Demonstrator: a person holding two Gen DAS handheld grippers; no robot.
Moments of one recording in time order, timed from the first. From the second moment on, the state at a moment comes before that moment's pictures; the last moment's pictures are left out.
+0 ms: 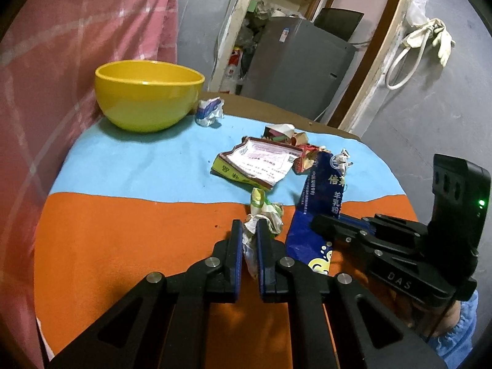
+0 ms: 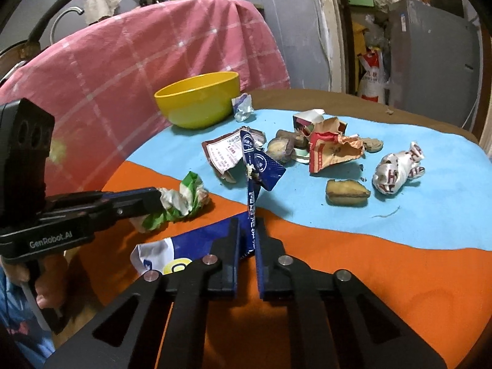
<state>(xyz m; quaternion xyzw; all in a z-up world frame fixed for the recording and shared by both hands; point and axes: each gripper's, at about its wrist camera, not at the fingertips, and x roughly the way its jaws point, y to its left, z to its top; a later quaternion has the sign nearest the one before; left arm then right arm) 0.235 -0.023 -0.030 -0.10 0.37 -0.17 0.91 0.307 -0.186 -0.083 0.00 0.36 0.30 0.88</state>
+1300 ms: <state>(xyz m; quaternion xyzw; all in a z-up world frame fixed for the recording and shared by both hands) 0.239 -0.070 -0.024 -0.08 0.34 -0.14 0.93 0.289 -0.287 -0.083 0.11 0.30 0.18 0.93</state>
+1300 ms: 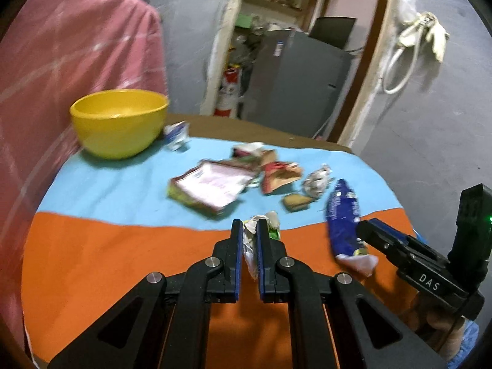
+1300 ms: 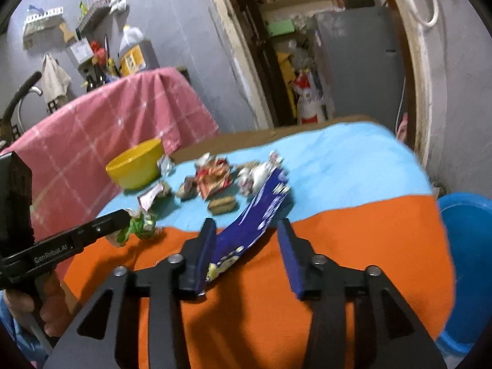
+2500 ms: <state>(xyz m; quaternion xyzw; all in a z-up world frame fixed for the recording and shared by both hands) 0.240 -0.179 0.031 -0.07 0.25 -0.27 0.93 0.251 -0.345 -0.037 0.07 0.16 0.08 0.98</state>
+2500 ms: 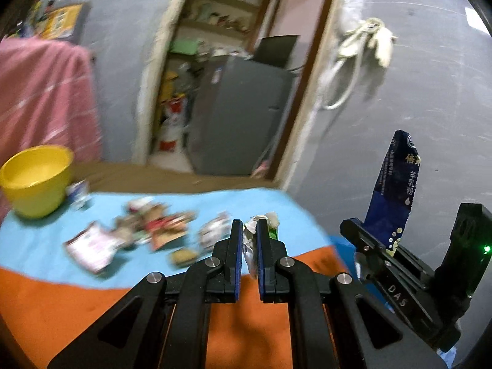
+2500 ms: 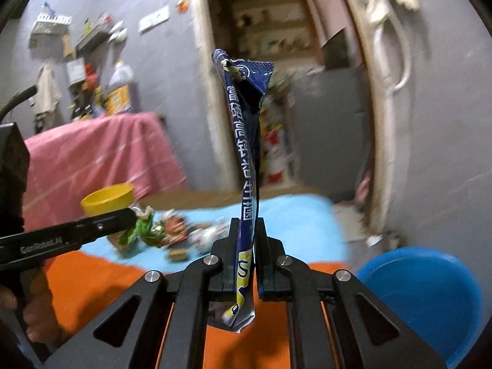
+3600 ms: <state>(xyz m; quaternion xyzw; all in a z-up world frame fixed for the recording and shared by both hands) 0.317 -0.375 -0.037 -0.04 0.41 -0.36 0.84 0.252 -0.532 -0.088 0.23 0.26 -0.13 0.93</state>
